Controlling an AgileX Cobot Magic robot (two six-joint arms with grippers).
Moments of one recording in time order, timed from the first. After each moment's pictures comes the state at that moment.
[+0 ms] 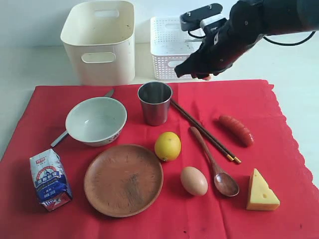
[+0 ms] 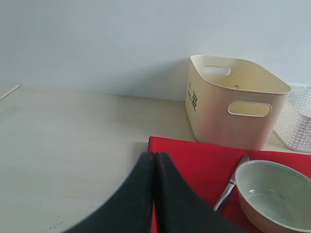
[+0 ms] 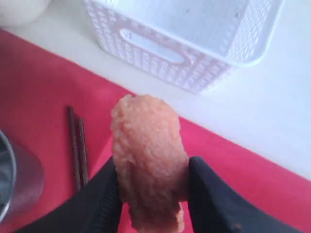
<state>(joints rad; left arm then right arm) 0.00 0.01 0.00 -0.09 0.20 0.00 0.56 1.94 -1.28 -0.11 0.40 0.07</state>
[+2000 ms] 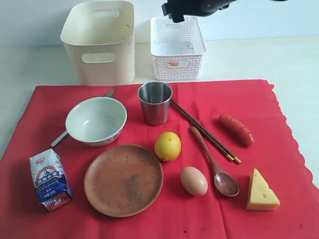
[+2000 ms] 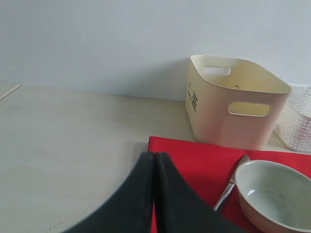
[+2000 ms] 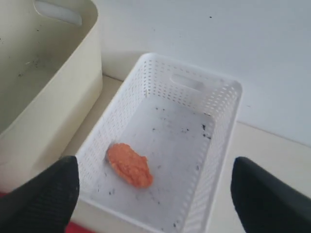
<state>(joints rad) 0.00 0.01 0.00 -0.09 0.20 0.00 0.53 2.01 -1.63 -0.11 0.37 0.08</state>
